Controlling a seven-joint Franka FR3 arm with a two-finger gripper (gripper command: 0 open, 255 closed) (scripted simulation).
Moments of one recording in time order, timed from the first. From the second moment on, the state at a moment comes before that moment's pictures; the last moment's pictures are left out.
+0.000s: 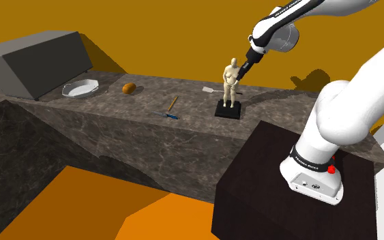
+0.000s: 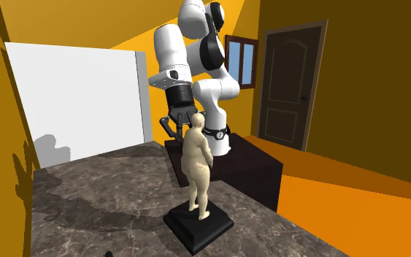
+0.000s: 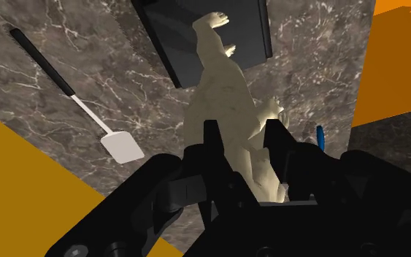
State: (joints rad) arm 0.11 -0.37 -0.75 -2.60 0.10 2.60 -0.75
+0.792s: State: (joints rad) arm 0.05 -0.44 -0.67 -2.55 0.03 2.47 -0.67
